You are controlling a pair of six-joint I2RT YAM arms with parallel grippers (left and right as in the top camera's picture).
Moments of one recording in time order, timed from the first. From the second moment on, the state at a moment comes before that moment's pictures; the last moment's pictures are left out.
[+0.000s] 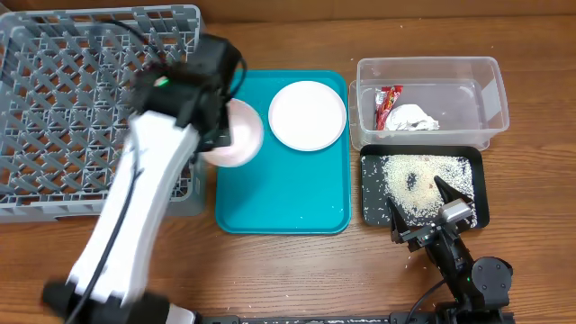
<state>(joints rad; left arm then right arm) -0.31 1.63 1.83 -1.56 -0.36 -0.49 0.08 0.01 0.02 -0.01 -0.32 -0.04</state>
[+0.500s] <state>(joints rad) -0.15 1.58 1.53 -1.53 -1.07 -0.77 0.08 0.01 0.02 -0.01 -0.32 -0.04</state>
